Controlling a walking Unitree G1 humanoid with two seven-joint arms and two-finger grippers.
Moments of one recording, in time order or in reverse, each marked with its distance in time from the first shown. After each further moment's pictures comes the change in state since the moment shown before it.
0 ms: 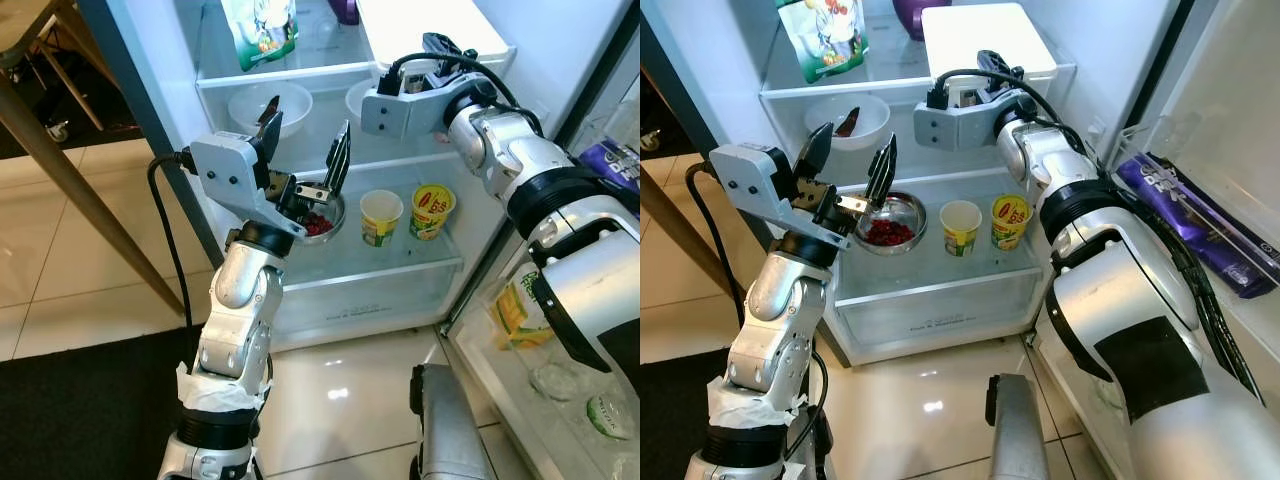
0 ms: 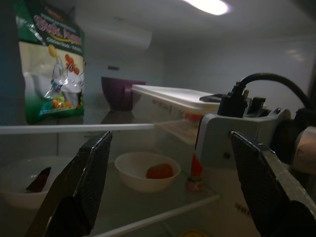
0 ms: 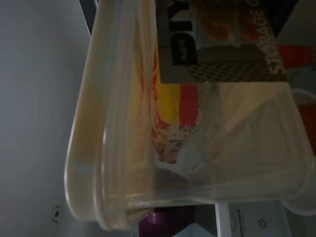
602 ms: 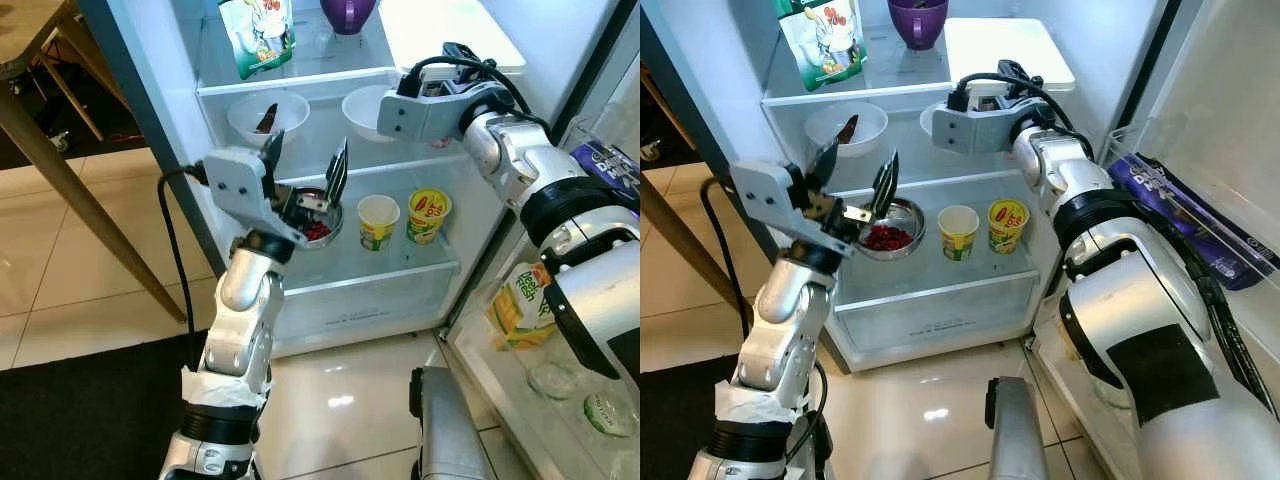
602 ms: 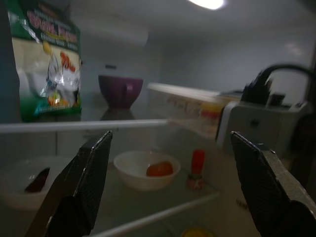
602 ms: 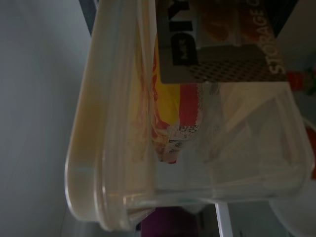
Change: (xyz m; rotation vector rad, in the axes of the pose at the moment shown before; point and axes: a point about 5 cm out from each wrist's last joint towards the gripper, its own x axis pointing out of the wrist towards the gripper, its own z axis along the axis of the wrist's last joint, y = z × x) left arm 0.001 0.004 -0.010 0.008 0.000 -0.002; right arm -0.006 0.009 -0.013 0.058 0.030 0.025
